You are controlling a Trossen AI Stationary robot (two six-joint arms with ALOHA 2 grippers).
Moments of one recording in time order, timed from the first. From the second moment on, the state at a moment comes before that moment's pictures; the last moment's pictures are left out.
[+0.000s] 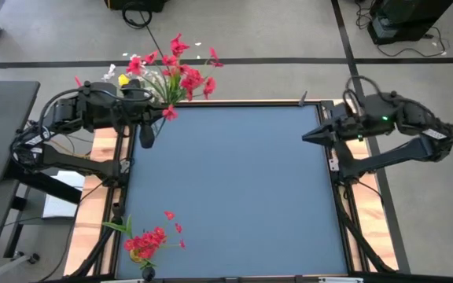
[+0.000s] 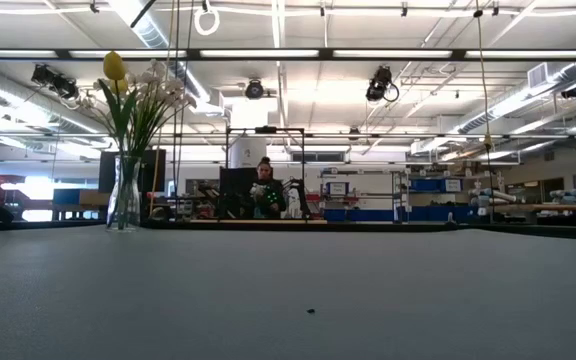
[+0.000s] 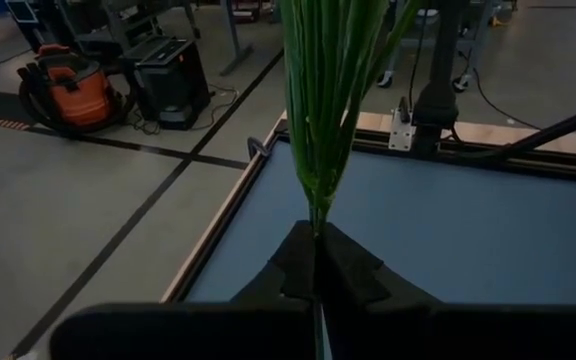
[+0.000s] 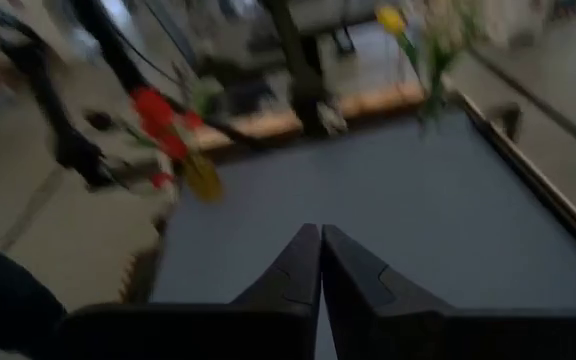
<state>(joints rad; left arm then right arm) 0.18 1.00 1.51 -0.85 -0.19 0.01 0.00 0.89 1.44 -0.94 -0.04 0.26</state>
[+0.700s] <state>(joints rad) 0.20 1.00 1.51 -0.87 -0.19 0.03 0.02 0.70 1.22 -0.73 -0.03 0.34</state>
